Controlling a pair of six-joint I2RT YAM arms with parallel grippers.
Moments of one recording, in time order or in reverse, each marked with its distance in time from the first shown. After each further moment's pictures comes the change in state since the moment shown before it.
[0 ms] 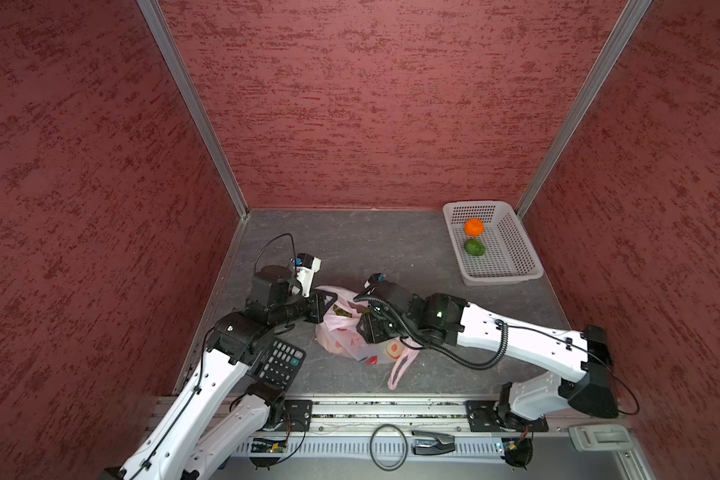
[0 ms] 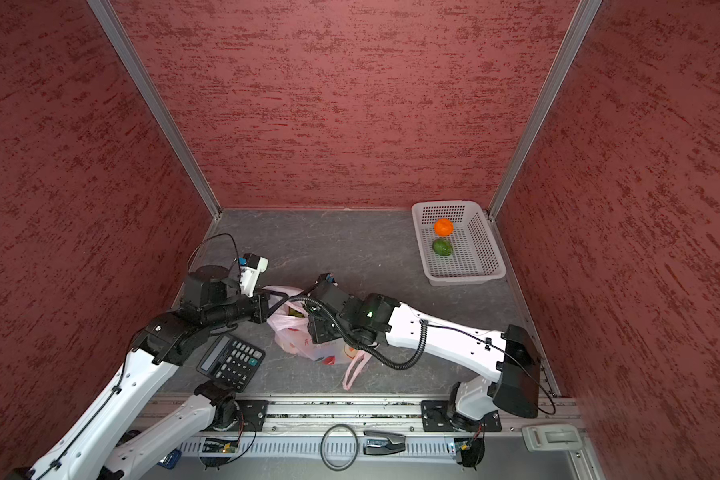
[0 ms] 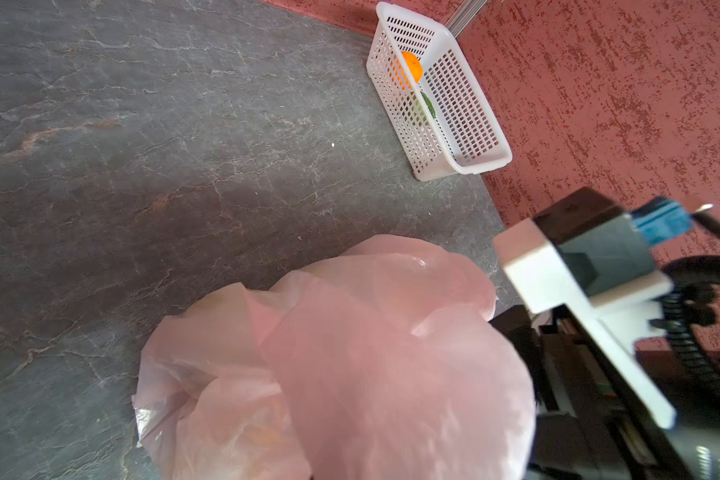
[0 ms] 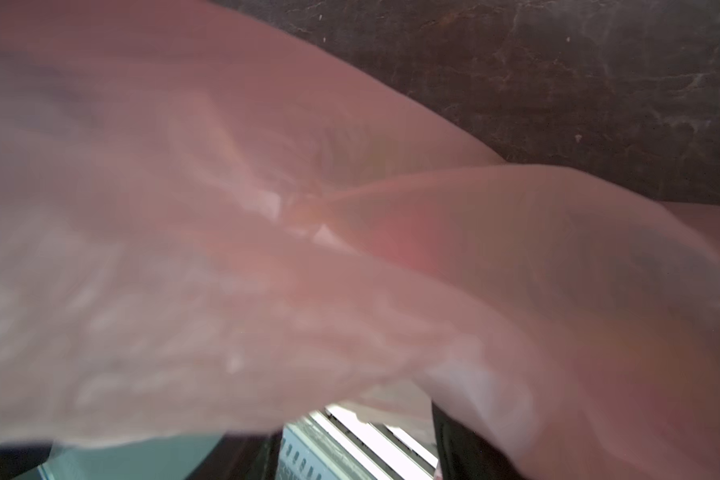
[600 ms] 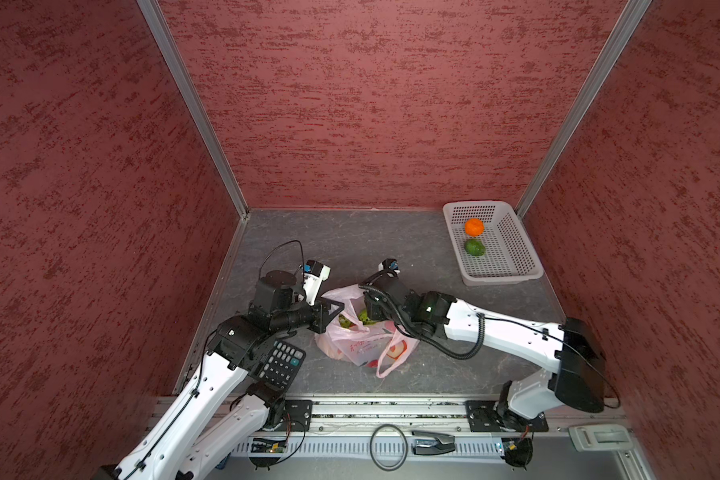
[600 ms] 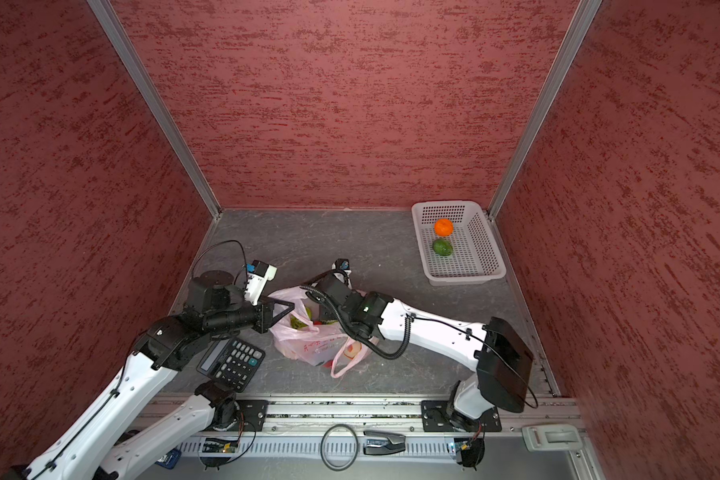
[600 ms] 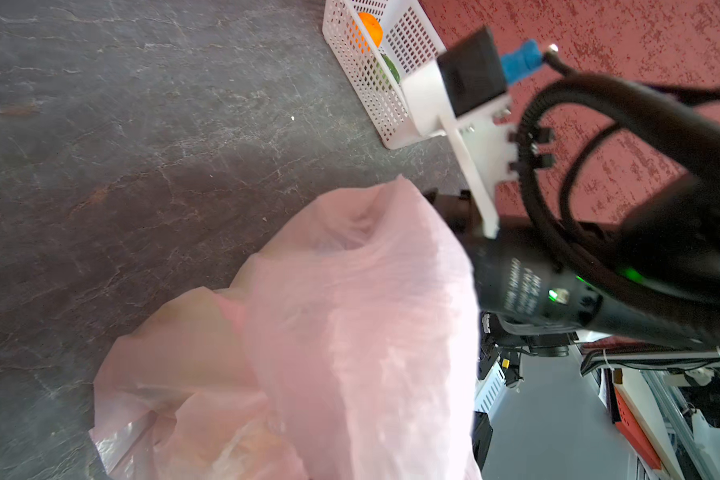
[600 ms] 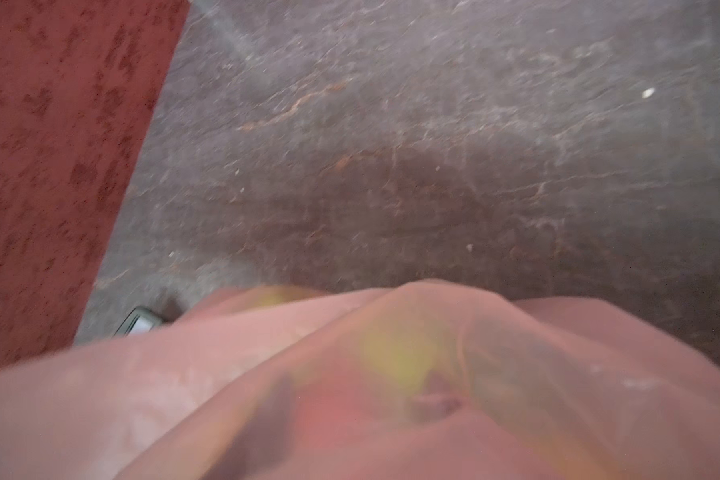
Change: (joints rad) left arm -0.083 -0.014 -0.027 -0.004 0.053 0.042; right arm -0.120 0.093 -0.062 0.233 0.298 0.056
